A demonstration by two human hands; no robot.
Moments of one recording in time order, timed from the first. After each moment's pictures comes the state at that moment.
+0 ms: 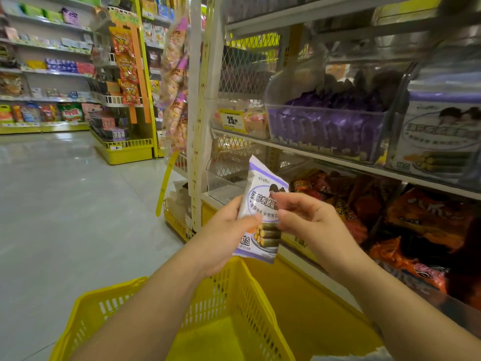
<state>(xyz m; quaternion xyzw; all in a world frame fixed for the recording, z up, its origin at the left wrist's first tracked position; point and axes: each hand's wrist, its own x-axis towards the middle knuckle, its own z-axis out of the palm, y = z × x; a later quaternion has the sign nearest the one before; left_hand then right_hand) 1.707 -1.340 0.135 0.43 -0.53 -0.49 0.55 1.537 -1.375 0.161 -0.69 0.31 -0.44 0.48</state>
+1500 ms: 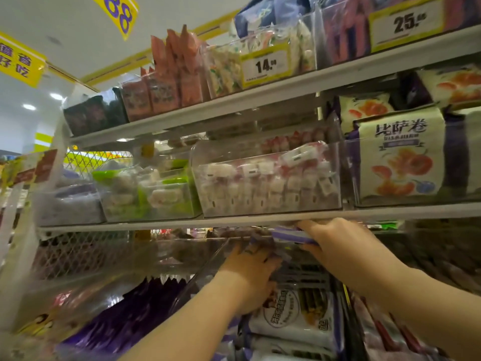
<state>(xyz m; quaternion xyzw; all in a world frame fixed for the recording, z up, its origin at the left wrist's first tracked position) 1.411 -1.522 0.411 0.40 -0.86 0.30 0.10 1.234 -1.418 0.444 -0.71 0.54 -0.26 -0.38</state>
